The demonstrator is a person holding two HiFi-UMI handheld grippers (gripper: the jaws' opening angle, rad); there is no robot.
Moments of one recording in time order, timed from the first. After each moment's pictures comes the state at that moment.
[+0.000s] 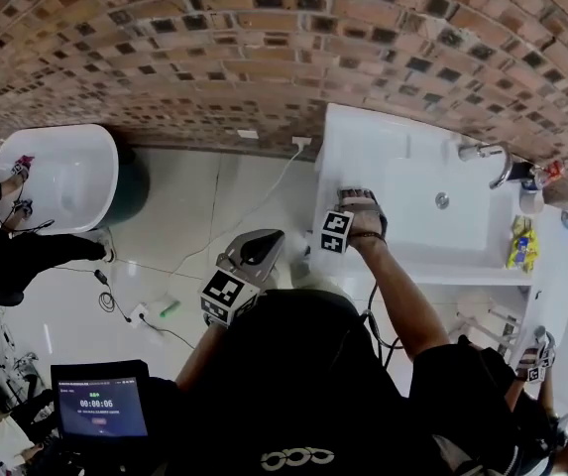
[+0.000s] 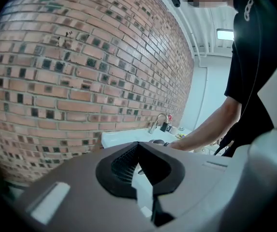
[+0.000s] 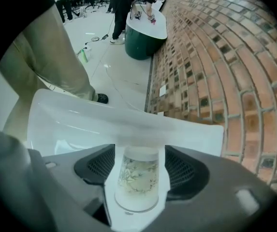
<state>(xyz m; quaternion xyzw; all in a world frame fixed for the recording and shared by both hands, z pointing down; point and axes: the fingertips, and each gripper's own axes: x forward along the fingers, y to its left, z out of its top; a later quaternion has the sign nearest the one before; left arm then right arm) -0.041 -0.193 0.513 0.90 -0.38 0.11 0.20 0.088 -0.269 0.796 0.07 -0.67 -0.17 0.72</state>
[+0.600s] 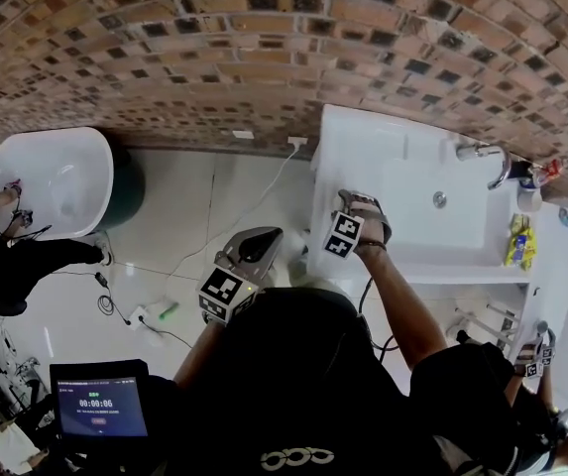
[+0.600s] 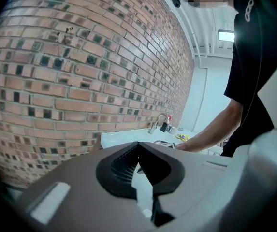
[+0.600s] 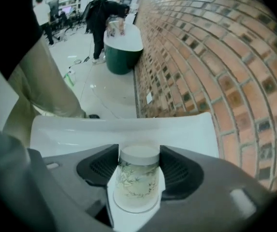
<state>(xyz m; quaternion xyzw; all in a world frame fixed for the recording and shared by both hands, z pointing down) -0.043 -0.211 0.517 0.90 -0.37 0.11 0.20 0.083 -0.274 0.771 0.16 -0.74 -0.08 0.64</state>
